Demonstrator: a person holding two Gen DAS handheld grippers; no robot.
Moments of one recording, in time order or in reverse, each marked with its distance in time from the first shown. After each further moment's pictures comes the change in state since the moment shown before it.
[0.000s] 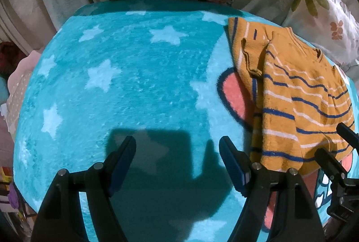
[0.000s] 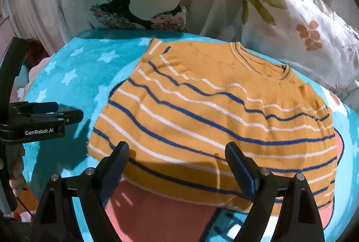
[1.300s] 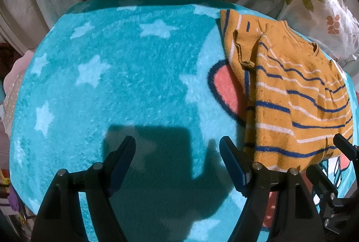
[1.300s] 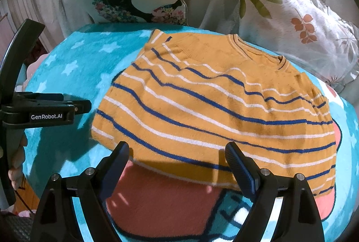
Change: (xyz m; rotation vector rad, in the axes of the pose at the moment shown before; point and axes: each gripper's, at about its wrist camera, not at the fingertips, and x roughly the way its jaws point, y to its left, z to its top) left arm 0.006 -0.009 -0.003 0.024 0.026 -0.029; right arm -0.007 0.009 -0.018 0.003 0.012 -0.027
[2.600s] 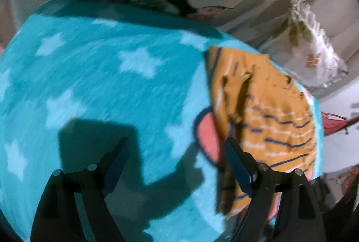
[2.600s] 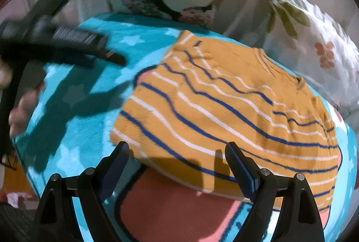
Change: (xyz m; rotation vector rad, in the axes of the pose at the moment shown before) left arm 0.021 0.036 0.072 -0.042 -0.003 -0.333; right arm 0.011 0.044 0.009 -0.163 -0.006 0.018
